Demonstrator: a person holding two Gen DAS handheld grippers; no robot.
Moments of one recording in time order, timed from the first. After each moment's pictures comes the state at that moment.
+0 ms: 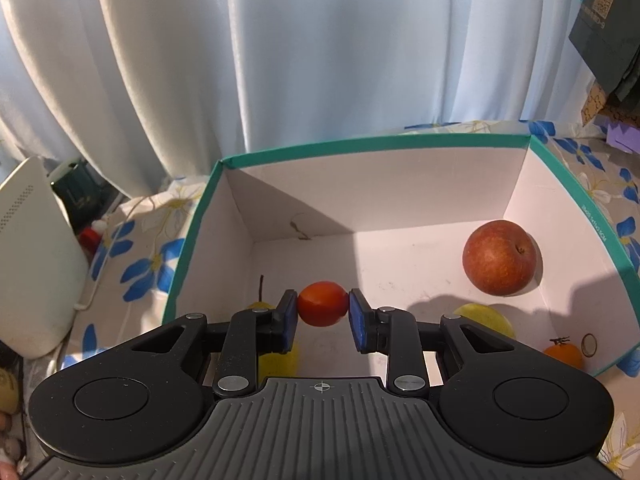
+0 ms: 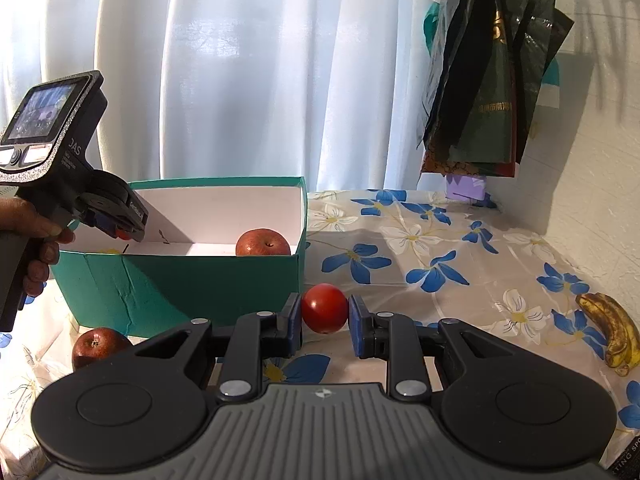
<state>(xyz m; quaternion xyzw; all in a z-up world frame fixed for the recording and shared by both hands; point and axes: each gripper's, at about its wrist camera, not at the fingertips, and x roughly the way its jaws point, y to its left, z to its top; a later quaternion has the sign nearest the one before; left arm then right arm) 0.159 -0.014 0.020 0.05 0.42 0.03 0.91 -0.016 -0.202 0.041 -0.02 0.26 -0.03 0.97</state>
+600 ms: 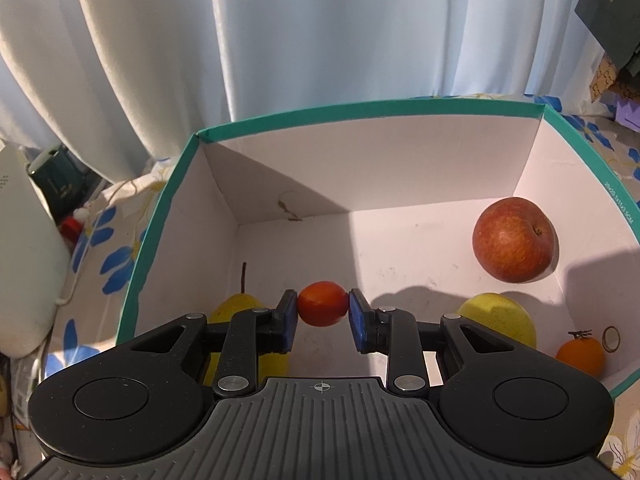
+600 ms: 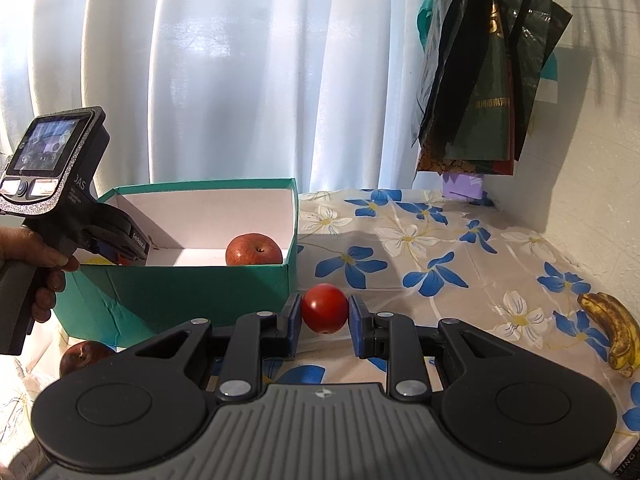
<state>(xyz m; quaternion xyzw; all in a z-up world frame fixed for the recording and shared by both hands) 0.178 -0.015 -0.005 0.06 0.44 0.03 0.89 -0.007 -0.202 0.039 -0.01 0.26 -0.04 0.97</state>
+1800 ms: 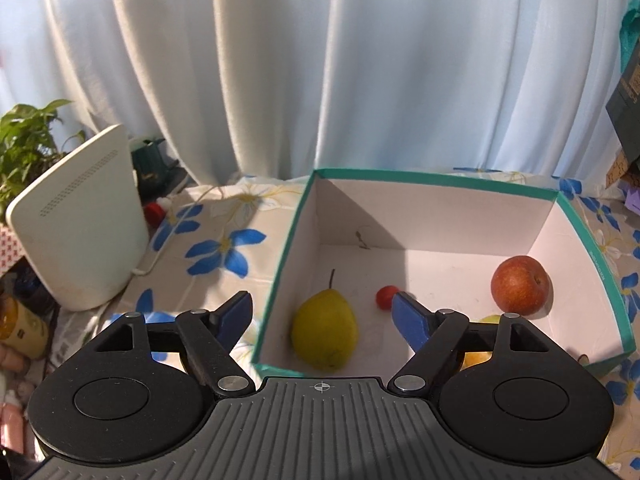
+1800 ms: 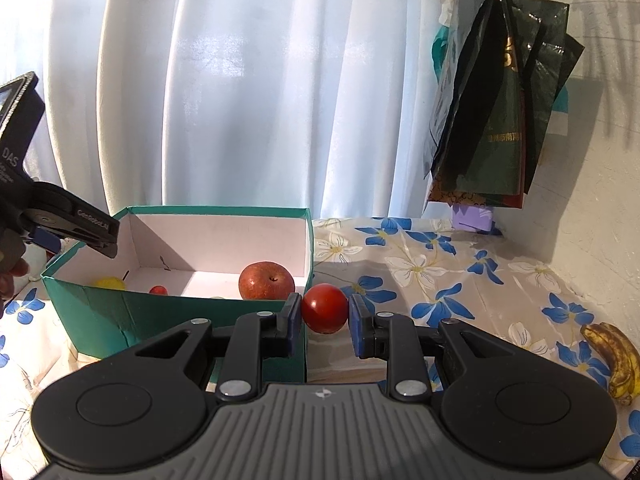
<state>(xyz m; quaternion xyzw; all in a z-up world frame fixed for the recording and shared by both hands) 0.102 0.029 0.058 -0.02 0.37 0.11 0.92 -0.002 -0.195 0.057 -0.03 0.23 -0.02 0.97</state>
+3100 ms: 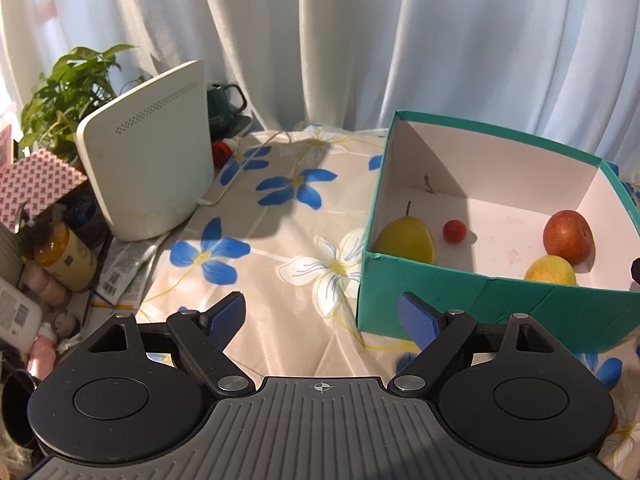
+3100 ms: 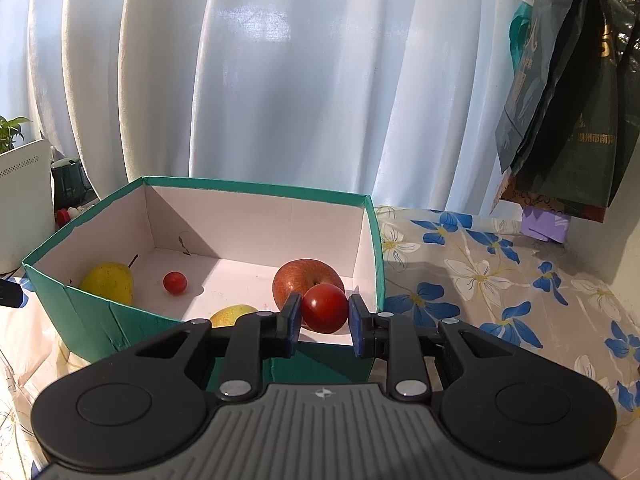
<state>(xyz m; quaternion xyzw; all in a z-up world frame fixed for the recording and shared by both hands) 0.052 0.062 0.041 -0.03 0.41 0.16 0.90 0.080 -0.168 0.028 -0.06 0.27 0.04 0.96</state>
